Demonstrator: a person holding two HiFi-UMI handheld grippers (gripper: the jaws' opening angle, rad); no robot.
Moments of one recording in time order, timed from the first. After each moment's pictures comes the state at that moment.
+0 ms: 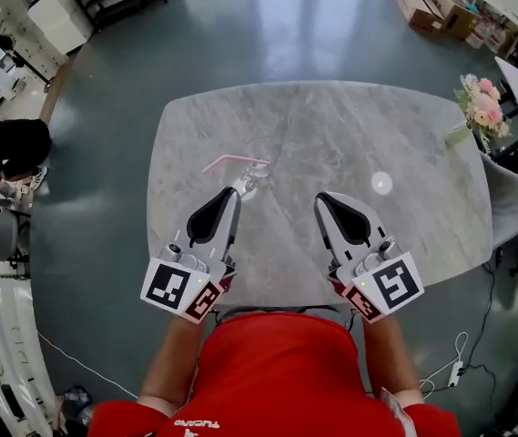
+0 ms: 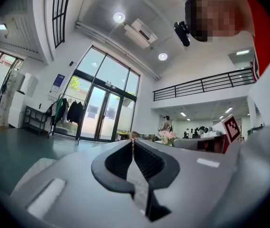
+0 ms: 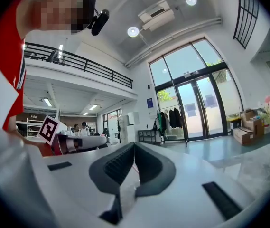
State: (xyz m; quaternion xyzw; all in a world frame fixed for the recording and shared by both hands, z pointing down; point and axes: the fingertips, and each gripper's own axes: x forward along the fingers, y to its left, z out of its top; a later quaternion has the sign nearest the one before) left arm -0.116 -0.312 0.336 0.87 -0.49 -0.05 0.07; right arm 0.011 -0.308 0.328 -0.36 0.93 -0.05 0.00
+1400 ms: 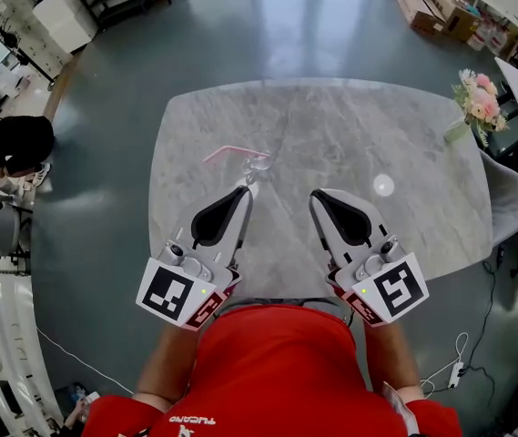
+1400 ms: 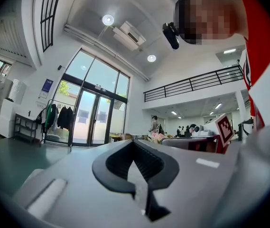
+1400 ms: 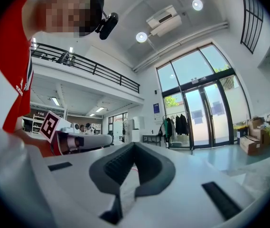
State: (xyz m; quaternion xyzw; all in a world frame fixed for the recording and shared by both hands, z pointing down) left arm -0.087 -0.280 0.295 0.89 -0.45 -0.04 0.02; right arm 0.003 -0.279 0.295 -0.34 0.94 -0.01 0.02
